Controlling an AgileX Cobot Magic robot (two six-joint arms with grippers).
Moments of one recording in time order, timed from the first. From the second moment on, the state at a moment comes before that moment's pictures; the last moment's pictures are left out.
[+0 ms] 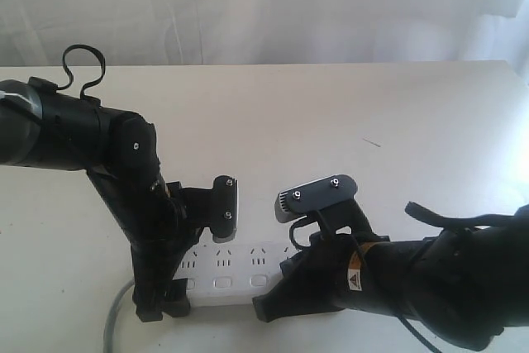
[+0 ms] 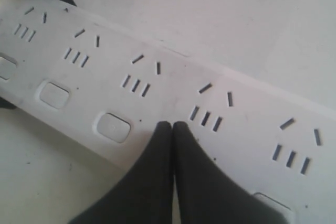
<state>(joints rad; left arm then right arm) -0.52 1.84 -1.02 -0.24 0.71 1.11 0.77 1.67 -0.52 0.01 -0.20 0.24</state>
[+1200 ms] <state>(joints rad) -0.52 1.84 -1.02 -0.24 0.71 1.12 0.72 1.40 -0.40 0.32 -0.15 -0.11</state>
